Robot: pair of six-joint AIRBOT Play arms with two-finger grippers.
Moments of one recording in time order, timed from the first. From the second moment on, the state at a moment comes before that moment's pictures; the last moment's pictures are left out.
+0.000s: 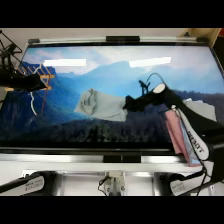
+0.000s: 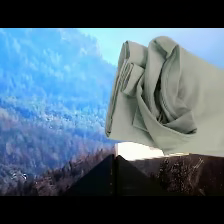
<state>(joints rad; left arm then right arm) 0.14 -1.29 1.45 1.13 -1.32 -1.38 0.17 -1.67 1.26 -0.71 1.07 1.40</state>
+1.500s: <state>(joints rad) 0.14 -1.29 1.45 1.12 -1.35 -1.32 -0.93 -1.07 1.14 -1.62 1.78 1.53</state>
